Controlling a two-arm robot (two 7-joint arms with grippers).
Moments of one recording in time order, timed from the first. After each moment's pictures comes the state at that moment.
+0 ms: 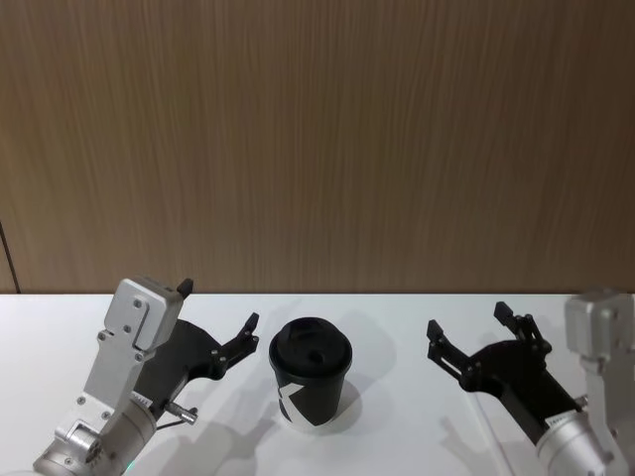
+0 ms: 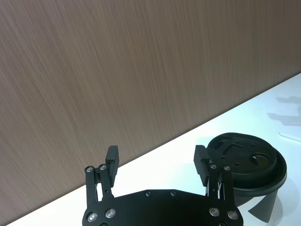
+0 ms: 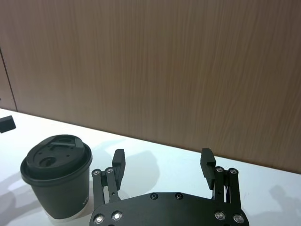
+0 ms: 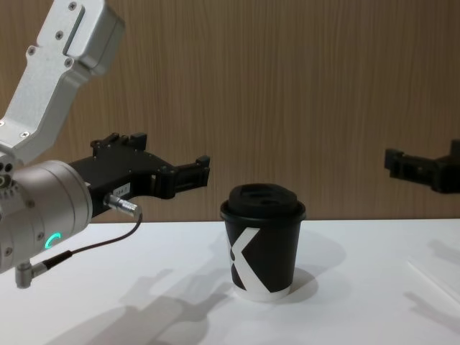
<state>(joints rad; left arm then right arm) -0.24 0.38 0.45 -1.63 -0.20 0.01 -0.01 0.04 0.34 -0.23 -1.76 0.27 0.11 0.07</state>
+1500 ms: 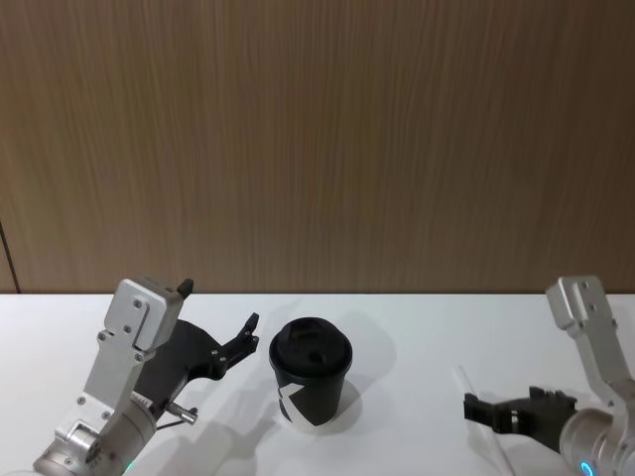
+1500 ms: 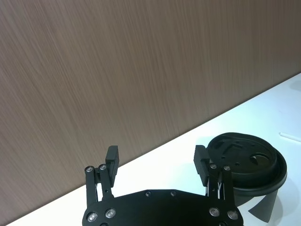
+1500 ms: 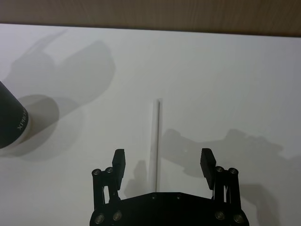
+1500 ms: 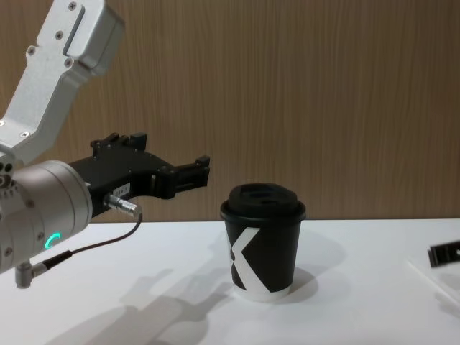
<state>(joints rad) -0.24 0.38 0.45 -1.63 -0.20 0.01 -0.01 0.16 0.28 -0.14 -1.76 0.33 0.89 -0.01</state>
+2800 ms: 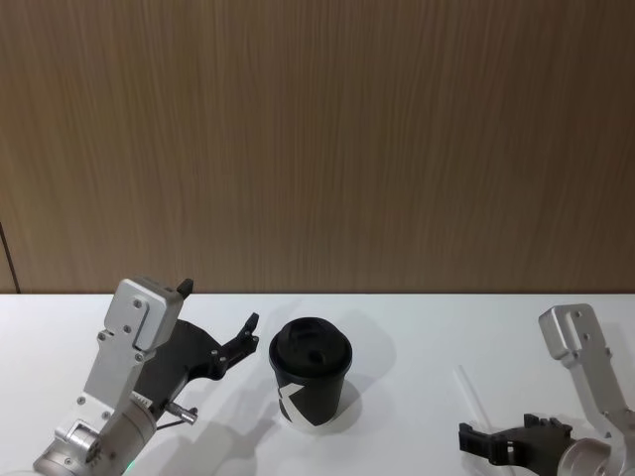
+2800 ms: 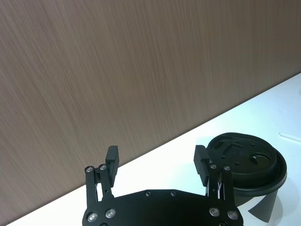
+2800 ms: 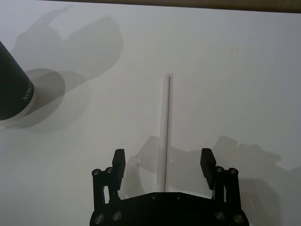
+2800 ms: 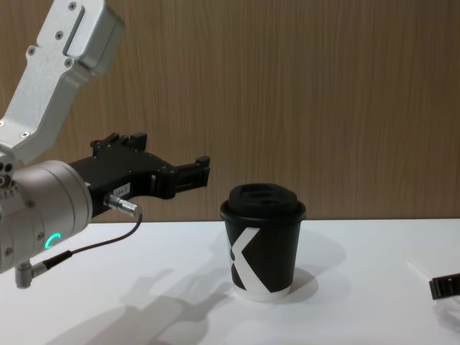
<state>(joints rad) -0.24 0.38 0.45 -1.63 -0.20 0.01 -0.01 0.09 0.28 -0.14 -1.80 0.30 0.89 0.02</state>
